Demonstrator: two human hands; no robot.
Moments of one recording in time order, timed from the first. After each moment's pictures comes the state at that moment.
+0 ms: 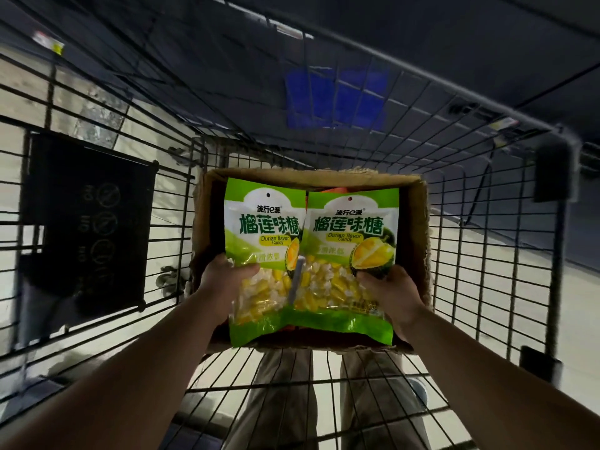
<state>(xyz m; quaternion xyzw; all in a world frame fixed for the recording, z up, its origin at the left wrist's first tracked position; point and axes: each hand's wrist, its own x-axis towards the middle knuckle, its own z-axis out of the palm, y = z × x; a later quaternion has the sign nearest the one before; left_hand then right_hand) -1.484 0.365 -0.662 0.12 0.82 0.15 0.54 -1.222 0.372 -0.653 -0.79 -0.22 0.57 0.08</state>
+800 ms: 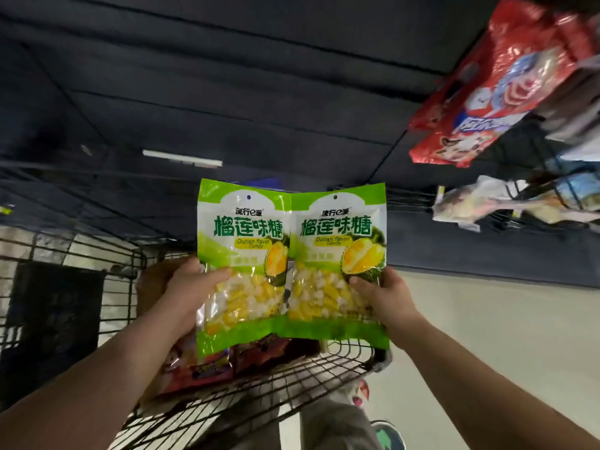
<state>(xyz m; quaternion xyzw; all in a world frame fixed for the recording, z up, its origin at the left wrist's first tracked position) -1.396 0.419 -0.482 0.32 0.69 0.27 0.59 -1.113 0.352 -0.445 -0.76 -0.22 0.51 0.34</state>
